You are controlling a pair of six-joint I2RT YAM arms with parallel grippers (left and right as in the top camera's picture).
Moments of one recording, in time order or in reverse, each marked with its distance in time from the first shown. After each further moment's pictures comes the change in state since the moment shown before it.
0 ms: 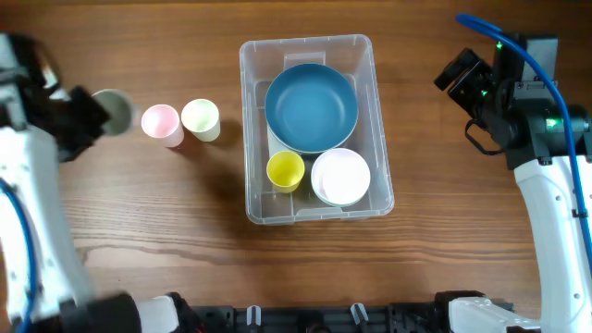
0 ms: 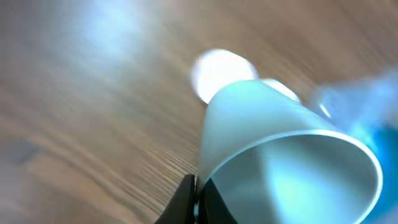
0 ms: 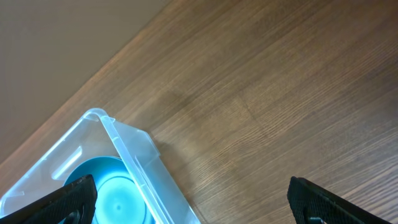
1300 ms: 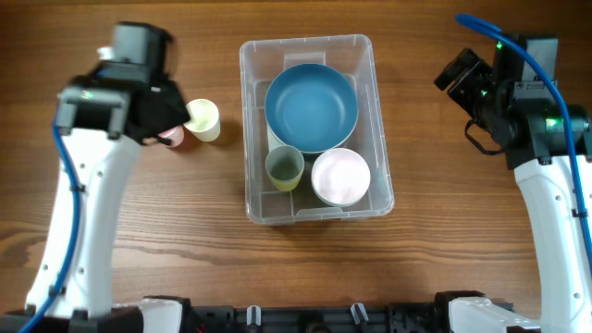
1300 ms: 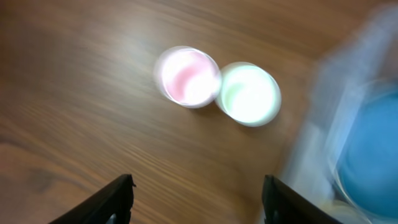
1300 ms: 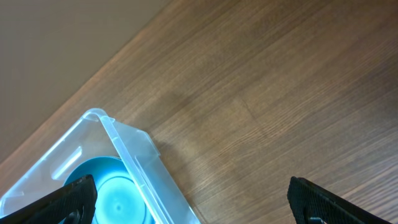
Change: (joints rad) left arm -0.383 0.000 -0.035 0.054 -0.322 -0.097; right arm 0.000 0.001 0.000 0.001 0.000 0.000
